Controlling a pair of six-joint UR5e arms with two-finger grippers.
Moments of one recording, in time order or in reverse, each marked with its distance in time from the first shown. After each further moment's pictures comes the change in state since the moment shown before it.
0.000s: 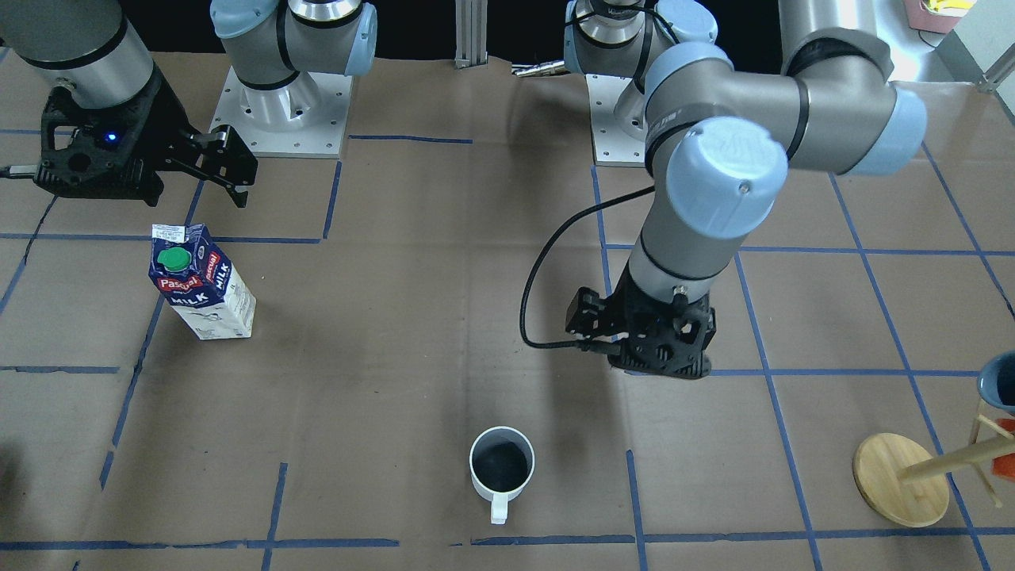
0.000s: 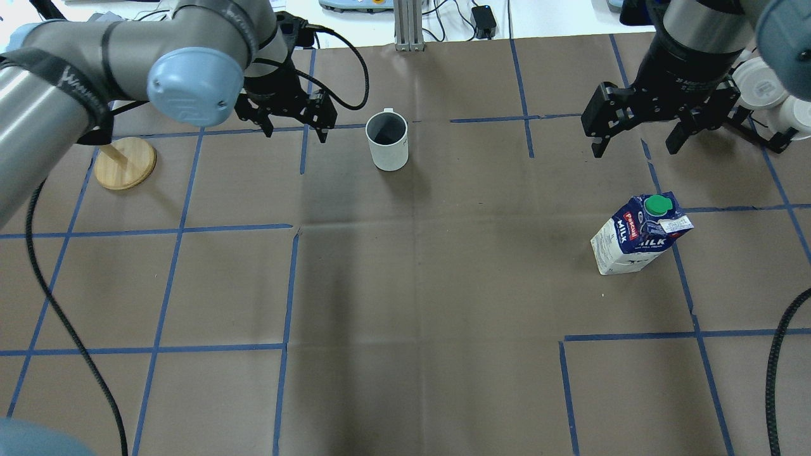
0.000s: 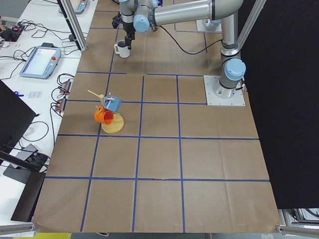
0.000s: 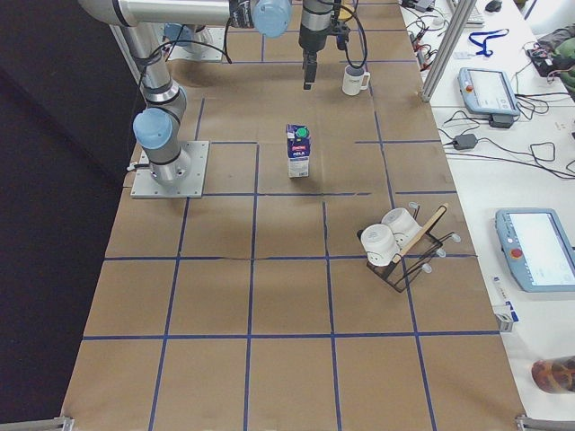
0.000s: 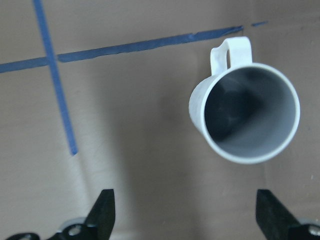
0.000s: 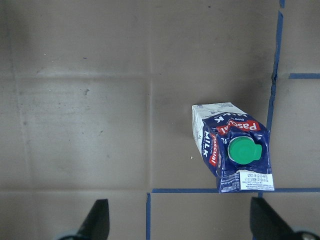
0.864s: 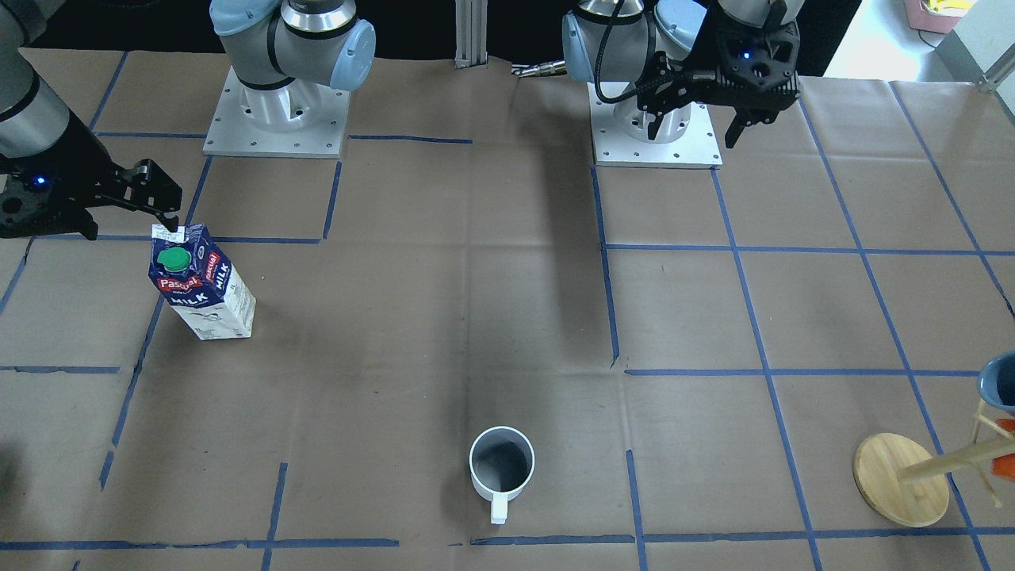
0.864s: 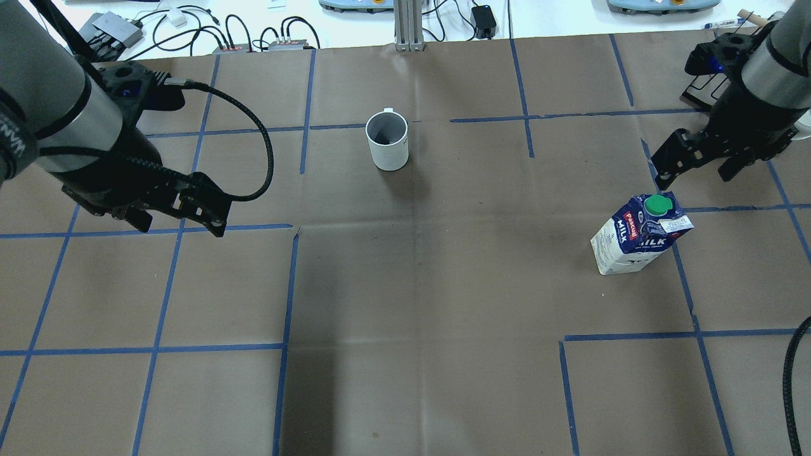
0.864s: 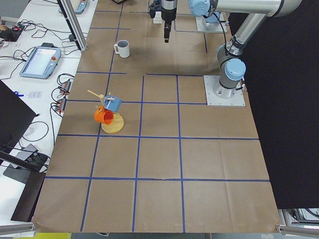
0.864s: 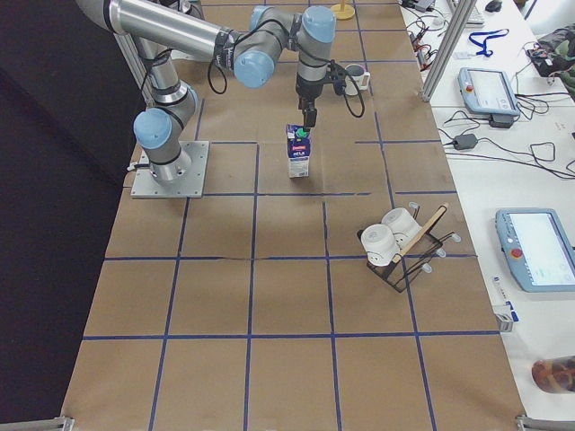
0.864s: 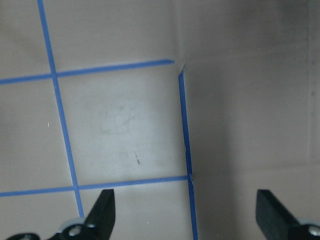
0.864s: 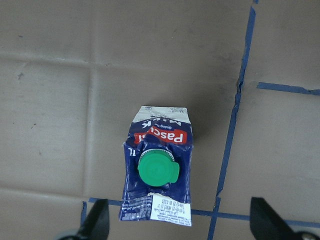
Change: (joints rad) left arm 0.122 0.535 -0.231 -0.367 0.003 0.063; right arm -0.210 -0.032 0.219 -0.204 0.013 -0.316
